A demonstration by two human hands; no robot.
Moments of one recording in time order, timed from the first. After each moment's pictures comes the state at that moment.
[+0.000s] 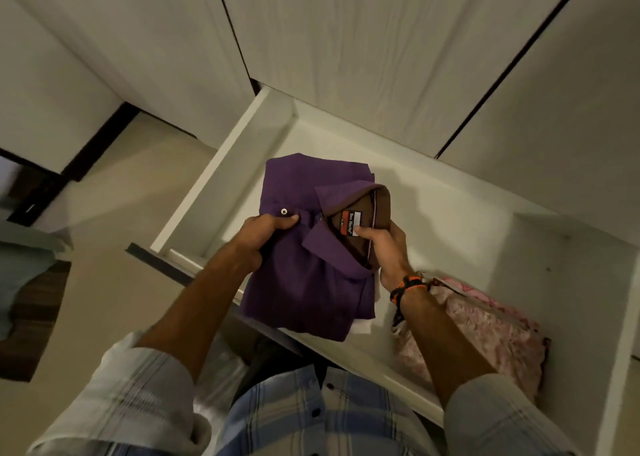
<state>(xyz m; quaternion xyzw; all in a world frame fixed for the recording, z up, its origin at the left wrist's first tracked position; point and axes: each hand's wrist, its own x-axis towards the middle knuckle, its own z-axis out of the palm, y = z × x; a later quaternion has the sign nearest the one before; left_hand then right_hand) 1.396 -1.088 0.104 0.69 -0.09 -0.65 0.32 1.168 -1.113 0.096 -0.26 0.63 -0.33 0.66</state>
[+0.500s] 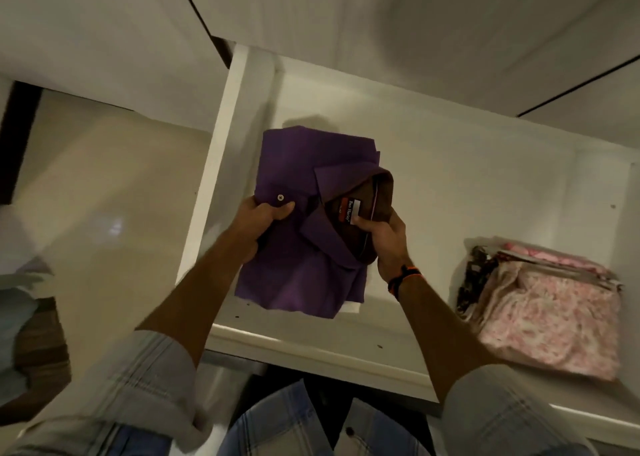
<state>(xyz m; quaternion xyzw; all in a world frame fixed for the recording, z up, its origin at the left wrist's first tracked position) 1.507 -1.197 -0.007 0.70 -0.13 -0.67 0.23 1.289 -1.163 -0.010 -0.11 0.71 -0.34 0.61</state>
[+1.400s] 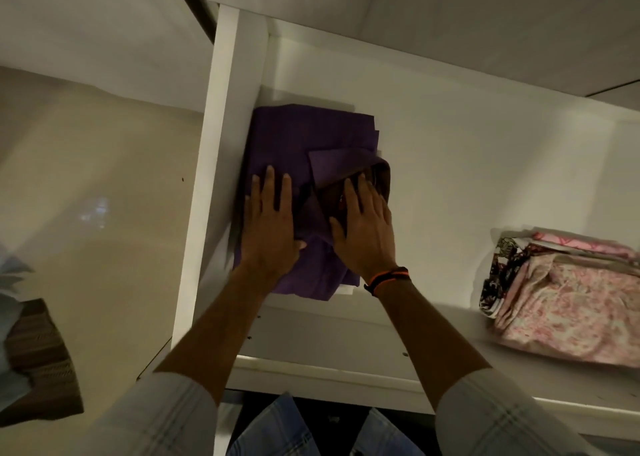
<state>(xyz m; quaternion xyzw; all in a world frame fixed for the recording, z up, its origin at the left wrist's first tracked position) 1.520 -1.192 -0.056 0.64 -0.69 -0.33 -0.08 1.351 -1.174 -0.070 -0.64 0.71 0.00 0.28</state>
